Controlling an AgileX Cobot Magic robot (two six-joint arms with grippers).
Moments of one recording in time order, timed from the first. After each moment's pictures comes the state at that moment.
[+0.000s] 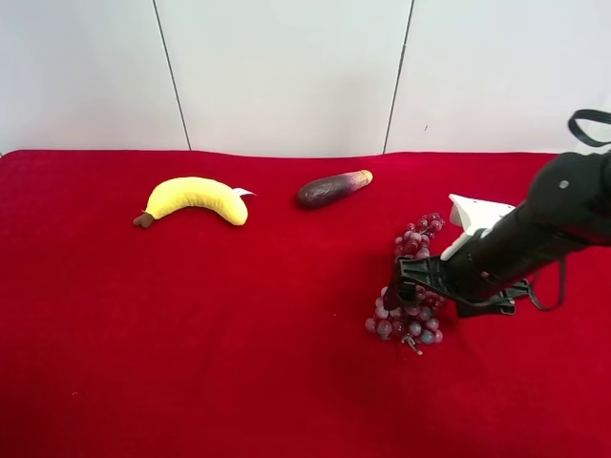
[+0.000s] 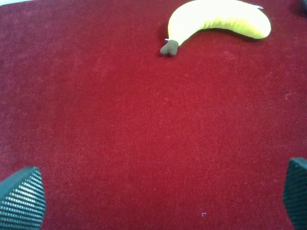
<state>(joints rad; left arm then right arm) -0.03 0.00 -0.51 -0.06 1.06 0.12 0.31 1.67 -0.63 0.54 0.31 -0.18</state>
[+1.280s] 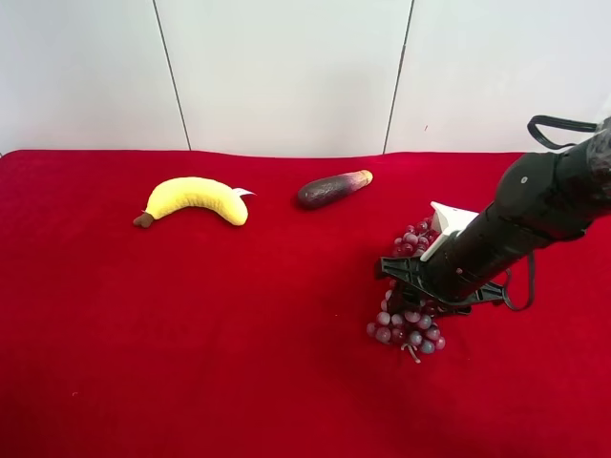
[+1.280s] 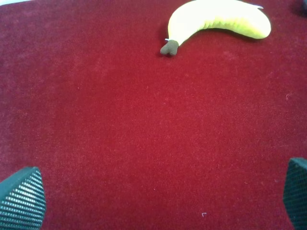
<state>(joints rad) -0.03 0.00 -0.51 -0.06 1.06 0.12 0.32 1.78 -0.69 0.62 0.36 -0.19</state>
